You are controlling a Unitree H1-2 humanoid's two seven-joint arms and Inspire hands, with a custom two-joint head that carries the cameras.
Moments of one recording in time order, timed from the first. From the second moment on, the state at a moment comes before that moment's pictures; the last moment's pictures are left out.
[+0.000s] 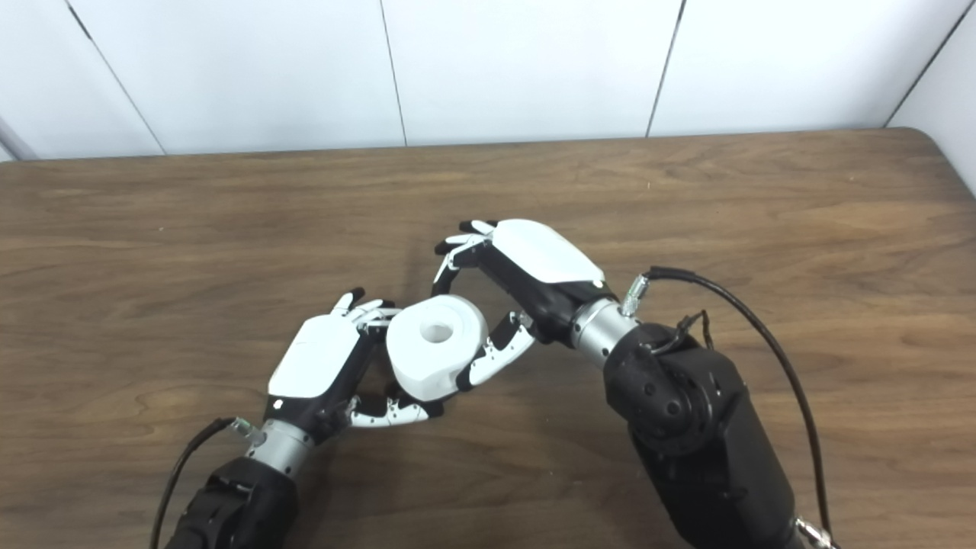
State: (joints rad) left arm 0.04 0.18 -0.35 -0.28 0.95 0.07 -0.13; right arm -0.26 -0.20 0.35 -0.59 -0.85 0.42 0.72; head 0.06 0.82
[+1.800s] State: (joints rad) left arm 0.04 0.16 -0.35 -0.27 0.97 0.07 -0.13; right arm -0.26 -0.19 0.36 -0.56 -0.86 0.40 0.70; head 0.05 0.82
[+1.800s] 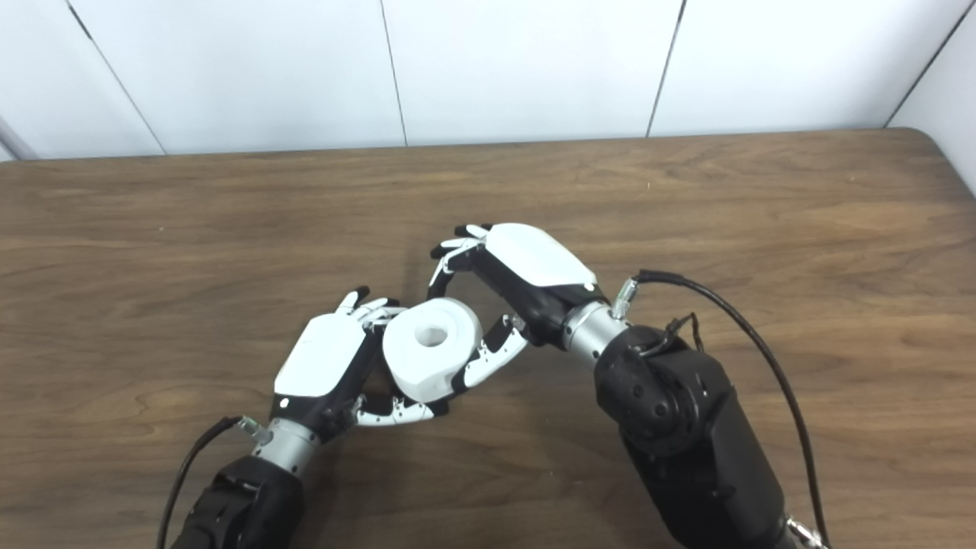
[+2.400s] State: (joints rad) left arm 0.04 0.16 -0.35 -0.27 0.97 0.07 -0.13; right arm -0.26 -0.22 0.37 -0.56 -0.88 0.39 0.71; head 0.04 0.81
